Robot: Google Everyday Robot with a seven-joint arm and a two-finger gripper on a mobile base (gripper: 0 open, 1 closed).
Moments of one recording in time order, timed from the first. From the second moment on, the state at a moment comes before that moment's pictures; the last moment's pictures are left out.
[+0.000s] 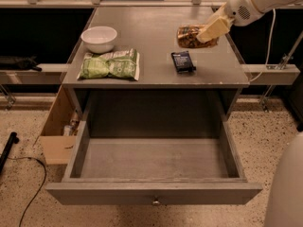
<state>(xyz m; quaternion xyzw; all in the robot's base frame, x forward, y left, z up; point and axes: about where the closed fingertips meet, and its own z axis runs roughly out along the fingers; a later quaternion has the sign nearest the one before) 0.707 -0.174 0.952 -0.50 0.78 0.11 0.37</state>
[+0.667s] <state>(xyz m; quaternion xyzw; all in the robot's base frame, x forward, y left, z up) 0.727 -0.268 0.933 -0.44 0.83 0.06 0.34</state>
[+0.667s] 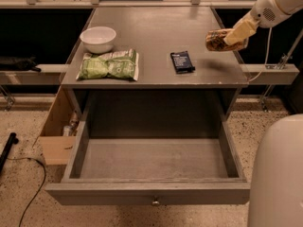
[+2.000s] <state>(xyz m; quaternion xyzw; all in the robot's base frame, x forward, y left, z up) 0.716 -0.202 0.870 -0.42 0.84 0.14 0.31</state>
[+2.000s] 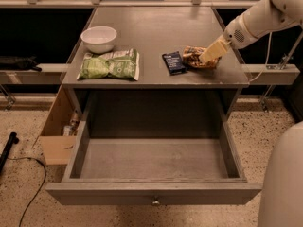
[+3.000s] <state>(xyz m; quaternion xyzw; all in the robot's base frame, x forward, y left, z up) 0.716 -0.202 0.870 -0.42 0.84 0.14 0.31</state>
